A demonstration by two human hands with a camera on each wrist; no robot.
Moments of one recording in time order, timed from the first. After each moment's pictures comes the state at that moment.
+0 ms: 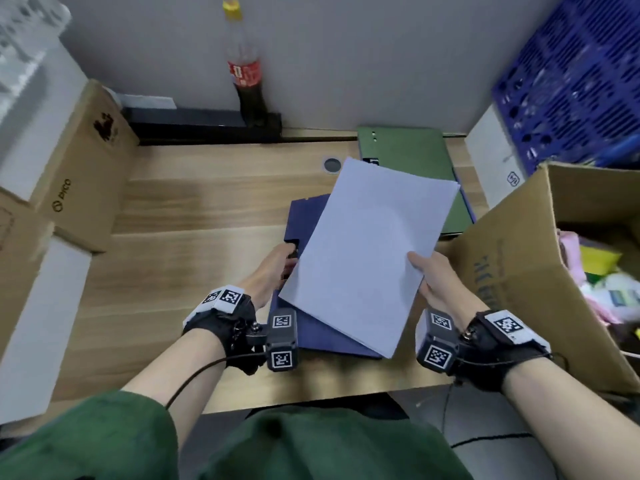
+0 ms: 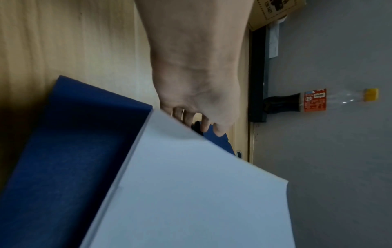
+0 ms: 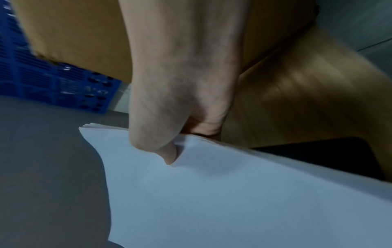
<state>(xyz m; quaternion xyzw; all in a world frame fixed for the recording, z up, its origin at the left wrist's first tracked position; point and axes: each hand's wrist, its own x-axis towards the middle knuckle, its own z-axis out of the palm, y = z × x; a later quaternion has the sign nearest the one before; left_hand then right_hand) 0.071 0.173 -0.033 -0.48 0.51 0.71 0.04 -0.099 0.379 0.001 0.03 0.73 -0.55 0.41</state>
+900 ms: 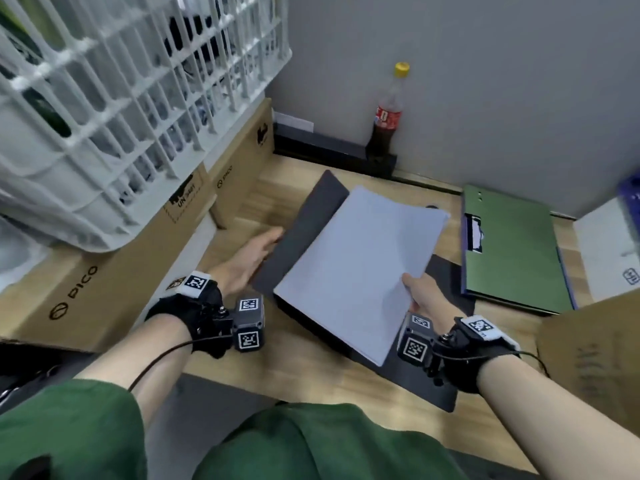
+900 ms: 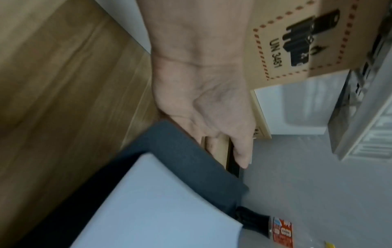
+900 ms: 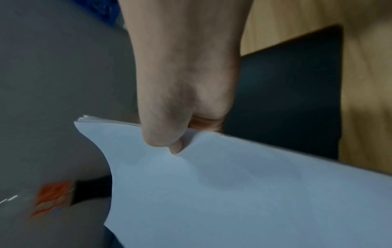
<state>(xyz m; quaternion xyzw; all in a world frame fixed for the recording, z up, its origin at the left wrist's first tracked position) 0.249 0.063 0.014 -0.48 0.46 0.74 -0.09 0.010 0.239 0.009 -0.07 0.75 -0.47 0.45</state>
